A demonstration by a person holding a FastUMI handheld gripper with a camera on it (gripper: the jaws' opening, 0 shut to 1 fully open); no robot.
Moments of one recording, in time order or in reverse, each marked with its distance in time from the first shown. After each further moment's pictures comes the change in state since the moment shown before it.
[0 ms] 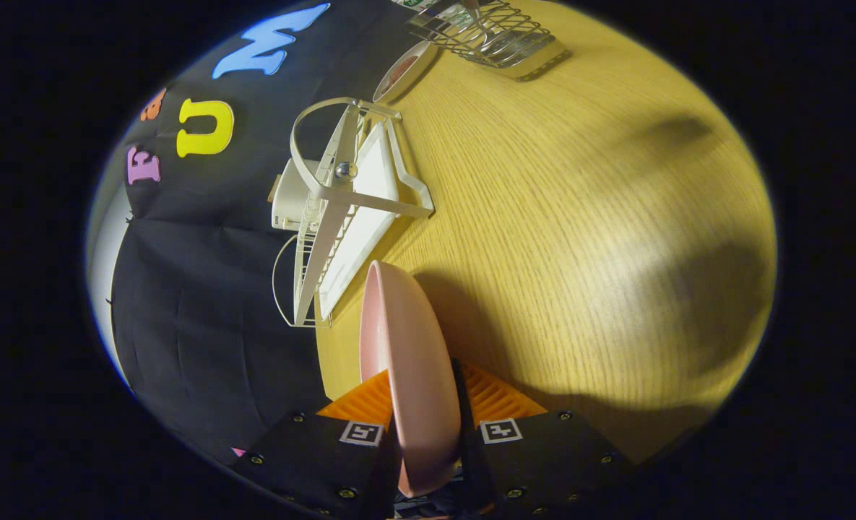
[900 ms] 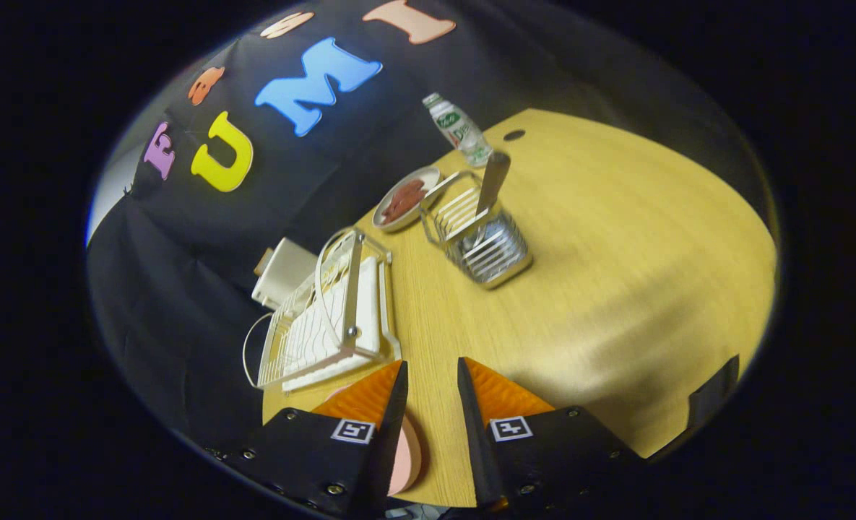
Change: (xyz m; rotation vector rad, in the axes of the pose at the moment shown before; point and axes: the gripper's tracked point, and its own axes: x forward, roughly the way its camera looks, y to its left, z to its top) arm -0.114 -0.001 0.152 -0.207 -0.548 -0.230
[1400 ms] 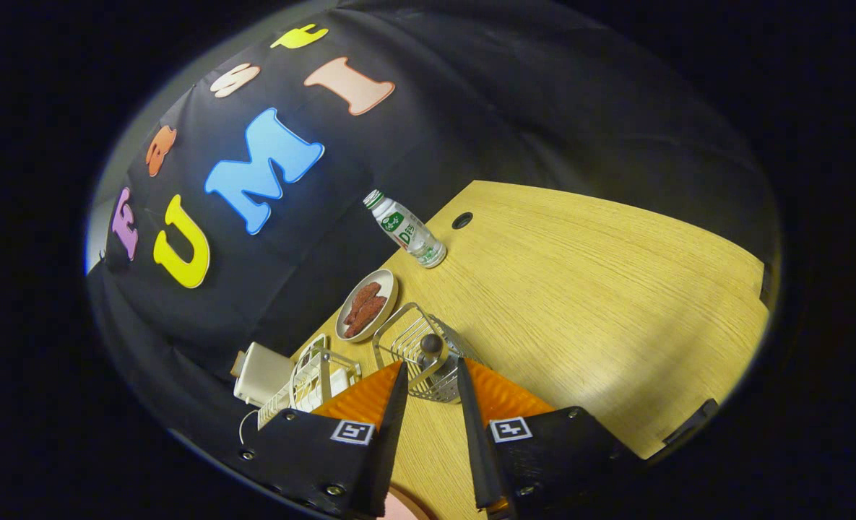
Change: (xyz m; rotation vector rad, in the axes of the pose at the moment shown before) arm 0.028 -0.032 0.087 0.190 -0.239 -0.109
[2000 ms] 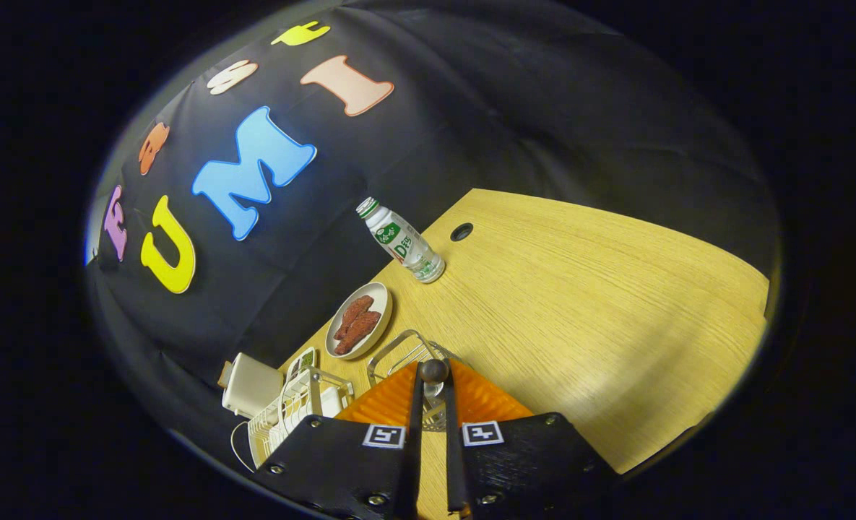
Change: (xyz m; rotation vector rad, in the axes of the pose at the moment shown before) arm 0.030 0.008 0.021 -0.077 -0.022 -0.034
